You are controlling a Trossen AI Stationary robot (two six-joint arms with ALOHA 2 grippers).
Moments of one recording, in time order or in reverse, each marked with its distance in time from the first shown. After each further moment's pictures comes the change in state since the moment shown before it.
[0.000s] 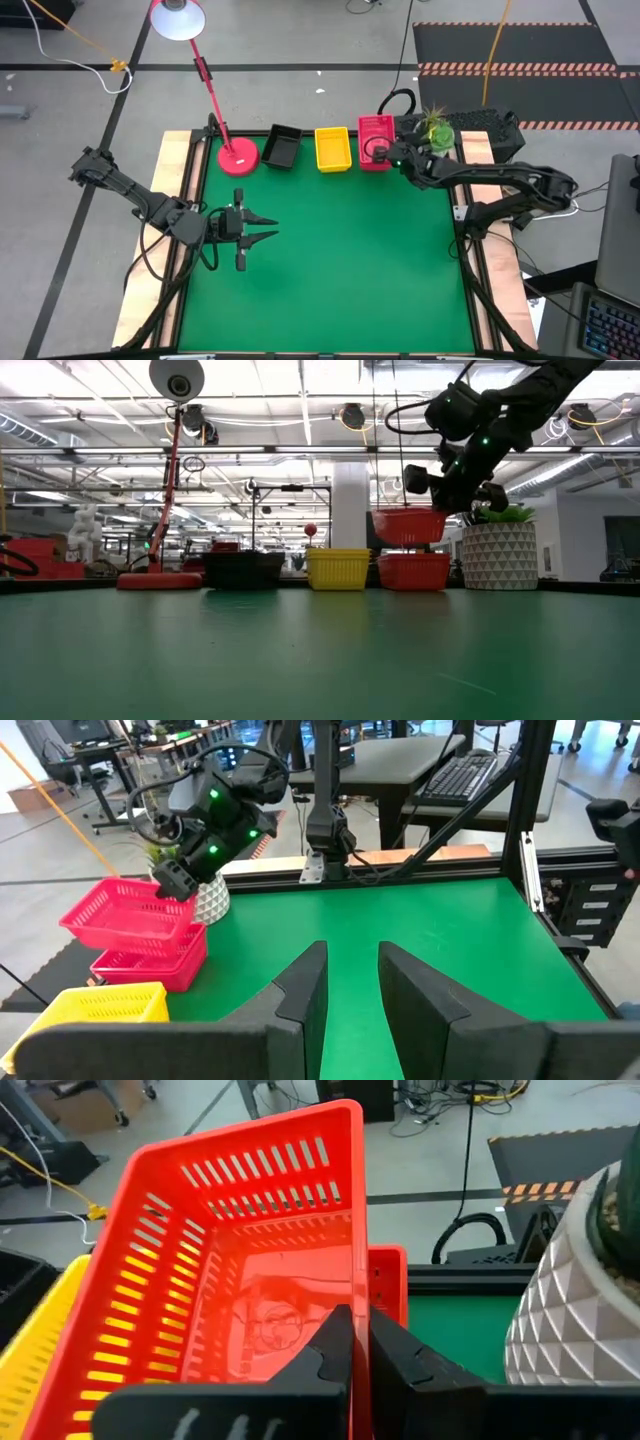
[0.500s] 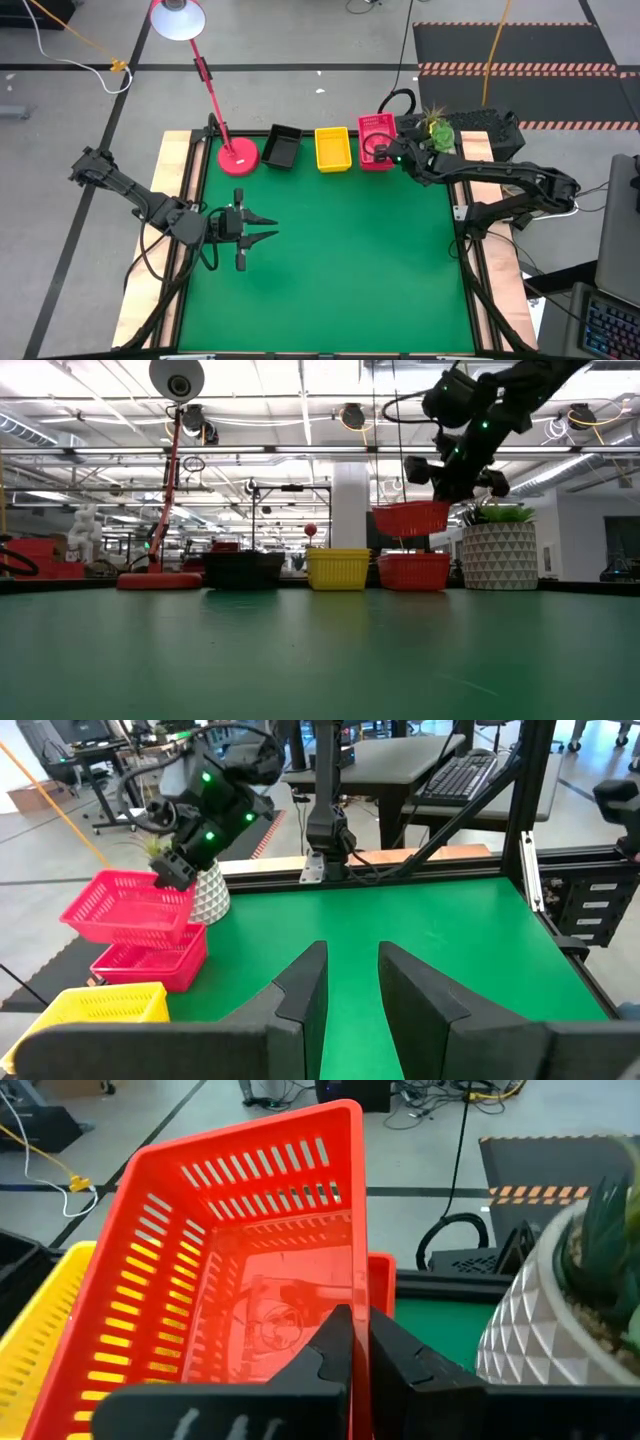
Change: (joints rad) left arm 0.000 0.000 0.000 0.000 0.000 0.001; right arm 0.007 -0.033 0.099 -0.197 -0.010 -0.024
